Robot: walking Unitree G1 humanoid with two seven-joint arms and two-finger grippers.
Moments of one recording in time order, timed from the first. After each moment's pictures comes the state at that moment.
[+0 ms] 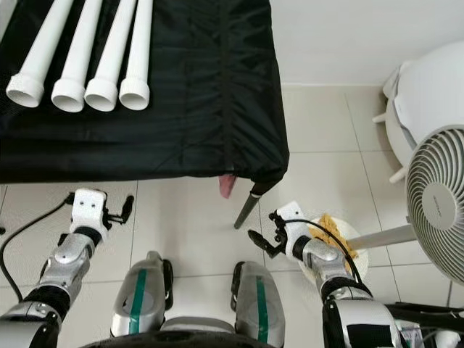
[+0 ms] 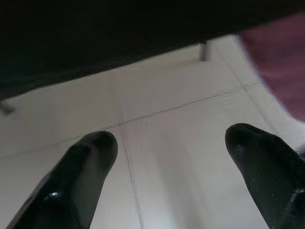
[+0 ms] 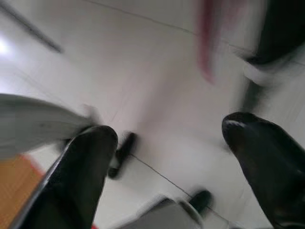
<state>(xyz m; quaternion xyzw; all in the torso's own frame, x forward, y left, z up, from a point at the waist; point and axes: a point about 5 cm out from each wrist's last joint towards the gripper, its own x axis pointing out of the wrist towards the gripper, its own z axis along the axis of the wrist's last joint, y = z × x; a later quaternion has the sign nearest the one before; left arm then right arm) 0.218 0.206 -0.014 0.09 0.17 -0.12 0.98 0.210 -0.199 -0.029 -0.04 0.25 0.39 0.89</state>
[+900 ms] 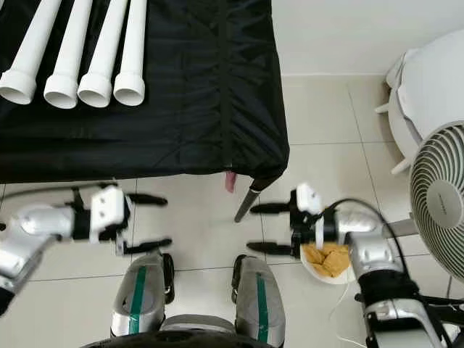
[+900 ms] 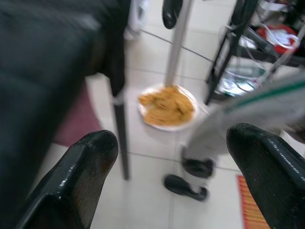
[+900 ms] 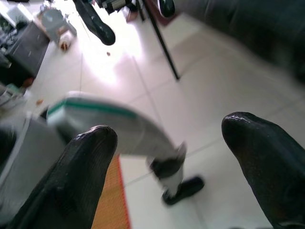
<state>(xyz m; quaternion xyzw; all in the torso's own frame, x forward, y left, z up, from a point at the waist) 0.216 0.160 0.109 0.17 0.10 -0.64 0.74 0.226 -0.202 0.083 -0.05 0.11 0.66 0.75</state>
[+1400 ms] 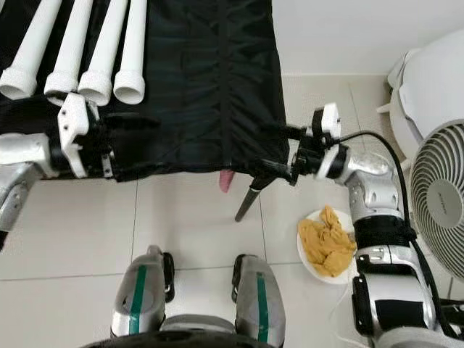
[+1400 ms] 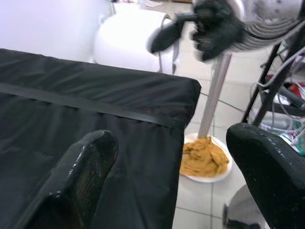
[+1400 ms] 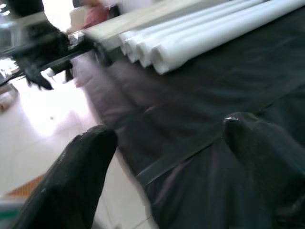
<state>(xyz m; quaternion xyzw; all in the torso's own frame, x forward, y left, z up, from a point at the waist) 0.274 0.154 0.166 0.13 0.01 -0.60 0.79 0.299 -0.200 0.141 -0.01 -0.02 0.53 0.85</state>
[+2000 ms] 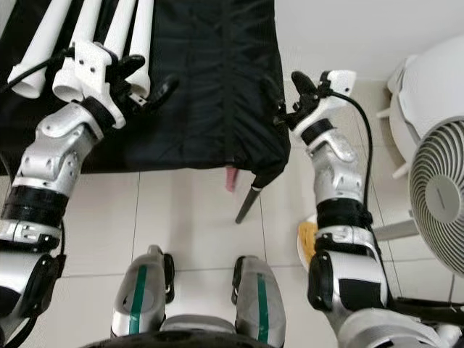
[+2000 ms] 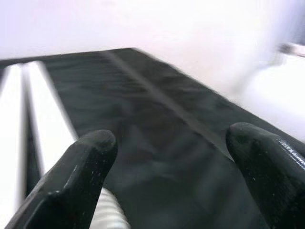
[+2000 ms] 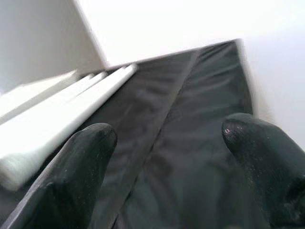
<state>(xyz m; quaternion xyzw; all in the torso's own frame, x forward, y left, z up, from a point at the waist) 0.349 0.136 0.176 0.00 -0.04 -0.28 0.96 0.341 -0.183 0.153 0.12 -0.10 0.18 0.97</state>
